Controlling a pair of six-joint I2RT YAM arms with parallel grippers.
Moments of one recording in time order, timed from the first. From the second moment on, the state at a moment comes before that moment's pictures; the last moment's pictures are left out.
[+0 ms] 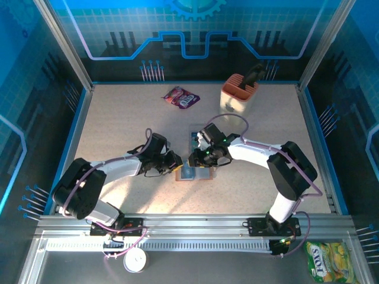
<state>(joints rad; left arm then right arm) -0.49 1.50 0.65 -0.08 0.44 -1.06 0.68 1.73 1.04 -0.41 -0.47 0.62</state>
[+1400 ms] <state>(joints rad) -0.49 1.56 0.63 -0.07 0.46 -1.06 0.69 1.83 1.06 -0.40 -0.46 0.62</state>
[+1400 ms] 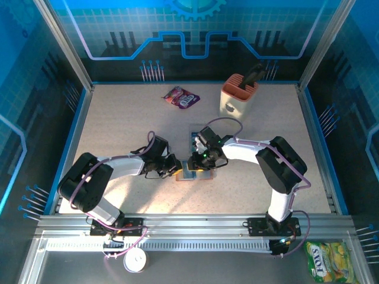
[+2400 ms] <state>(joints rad) -0.52 1.54 0.68 -0.10 0.47 -1.06 0.69 1.77 1.07 -0.46 -0.42 0.60</state>
